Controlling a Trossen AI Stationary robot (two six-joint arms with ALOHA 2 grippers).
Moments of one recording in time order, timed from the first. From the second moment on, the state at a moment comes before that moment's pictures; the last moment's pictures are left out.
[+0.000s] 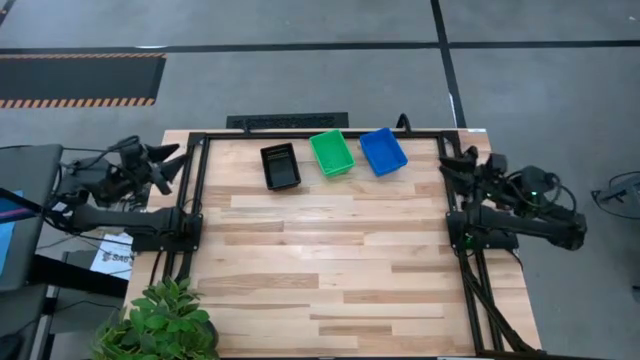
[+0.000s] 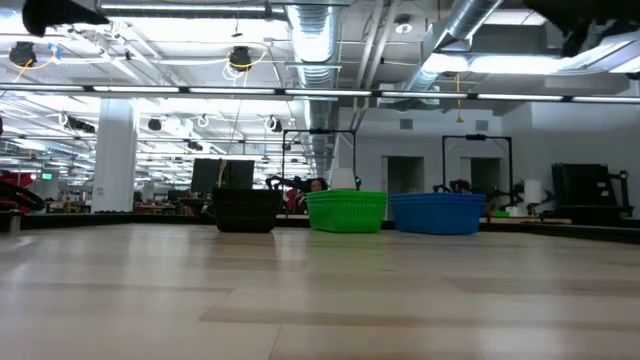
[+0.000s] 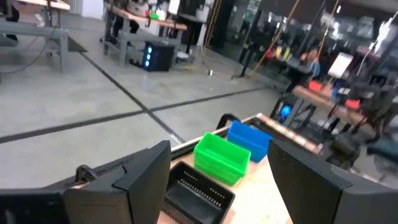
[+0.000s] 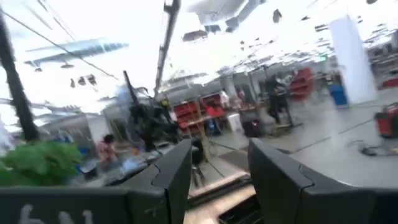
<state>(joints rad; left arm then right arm) 0.00 0.15 0.90 -0.90 -0.68 -0.41 -0.20 0.00 0.40 -0.04 0.14 0.26</state>
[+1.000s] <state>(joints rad) 0.00 0.00 0.41 -0.46 -0.59 -0.39 -0.14 0.00 0.01 0.17 0.11 0.36</state>
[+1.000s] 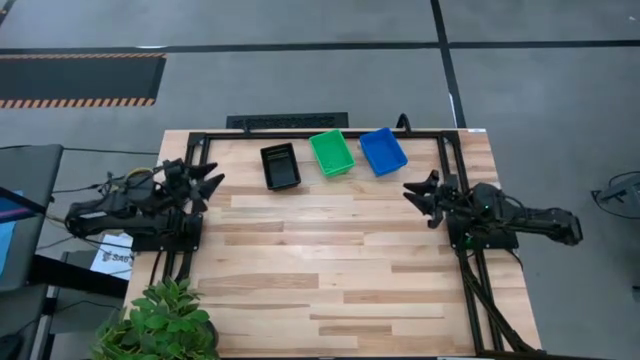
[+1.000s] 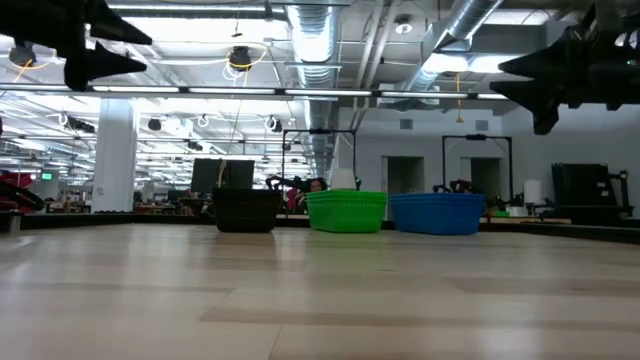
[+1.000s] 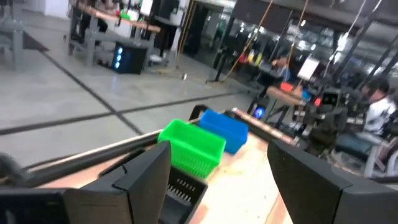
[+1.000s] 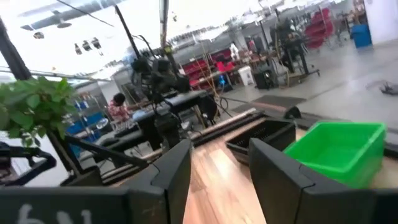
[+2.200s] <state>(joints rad) 0.00 0.00 0.03 0.02 -0.47 -0.43 -0.13 0.01 0.01 0.04 0.11 0.25</state>
